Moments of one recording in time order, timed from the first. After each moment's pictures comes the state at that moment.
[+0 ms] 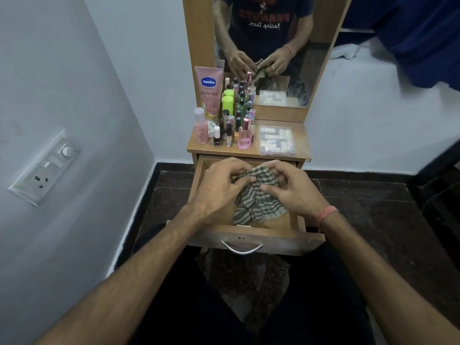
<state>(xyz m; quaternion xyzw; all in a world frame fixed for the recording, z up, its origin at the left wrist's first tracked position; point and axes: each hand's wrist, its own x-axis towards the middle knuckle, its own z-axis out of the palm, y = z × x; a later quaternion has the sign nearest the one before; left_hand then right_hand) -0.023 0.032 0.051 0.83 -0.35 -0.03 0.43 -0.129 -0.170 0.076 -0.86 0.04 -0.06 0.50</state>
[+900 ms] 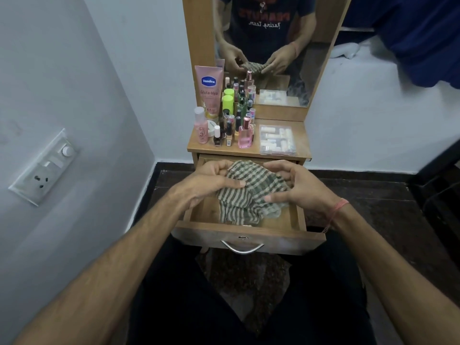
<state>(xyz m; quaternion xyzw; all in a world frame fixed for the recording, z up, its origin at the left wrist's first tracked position) -0.004 0.053 0.076 0.69 -0.14 -0.40 0.59 -0.130 -0.191 0.081 -0.80 0.08 0.08 0.59</state>
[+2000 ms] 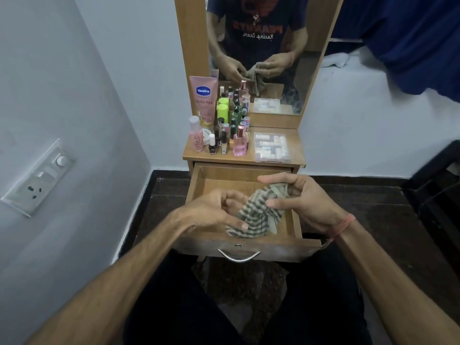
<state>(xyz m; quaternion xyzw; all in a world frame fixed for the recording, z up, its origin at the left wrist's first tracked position) -0.028 0.057 0.056 0.70 -0.26 -0.45 0.49 -0.150 -0.194 0.080 -0.67 0.02 0.03 0.74</state>
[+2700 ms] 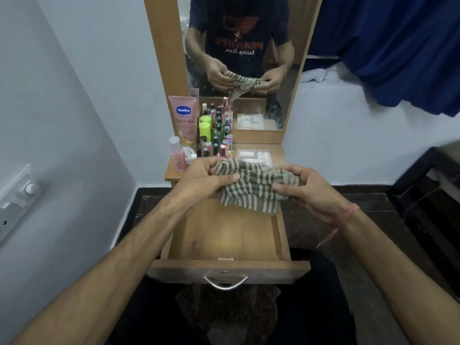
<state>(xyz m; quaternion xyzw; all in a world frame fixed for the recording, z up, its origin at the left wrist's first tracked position) 0.004 0.002 0.134 0.71 -0.17 -0.28 0.62 -0.121 -0.251 0.107 -0.64 0.12 -0.01 0.76</state>
